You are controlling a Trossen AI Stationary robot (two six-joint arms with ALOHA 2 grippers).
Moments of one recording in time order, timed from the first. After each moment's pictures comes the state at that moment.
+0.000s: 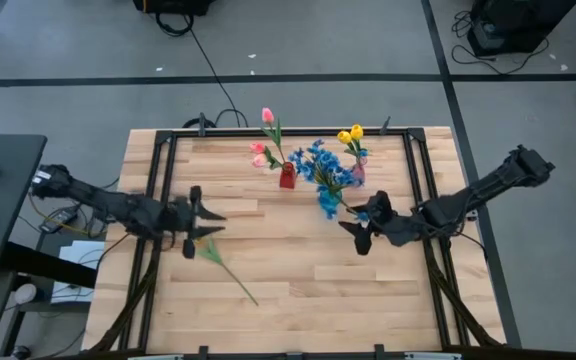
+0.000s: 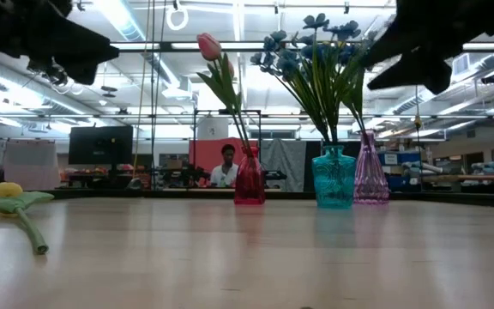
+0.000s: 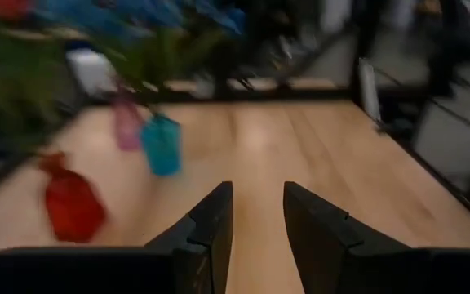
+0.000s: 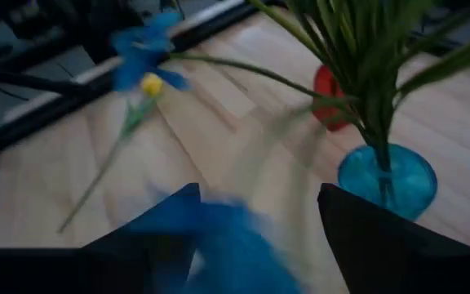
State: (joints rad) left arm -0.35 0.46 0.25 0.06 -0.33 -0.06; right arm 0.42 1.02 0.60 -0.20 0.70 0.77
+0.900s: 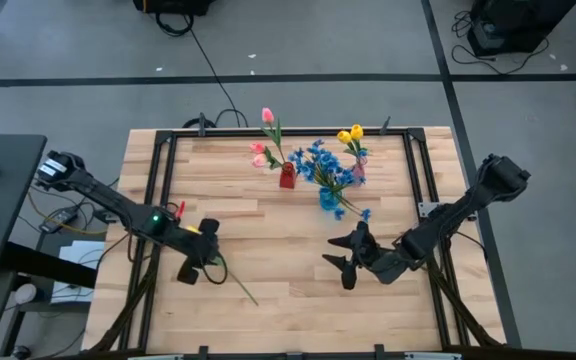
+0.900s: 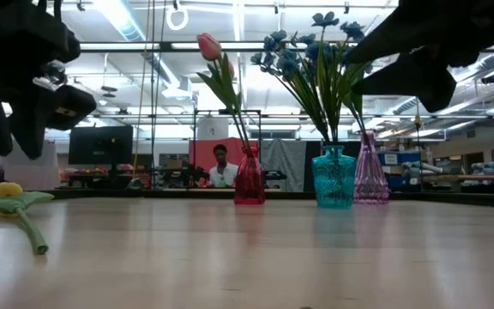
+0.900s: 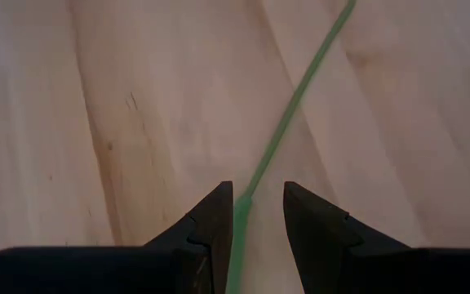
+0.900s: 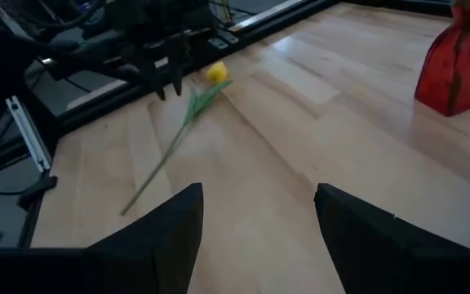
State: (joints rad) left arm -0.46 1.01 0.48 -0.41 -0.06 -0.17; right arm 0.61 1.42 0.60 0.28 0.82 0.77
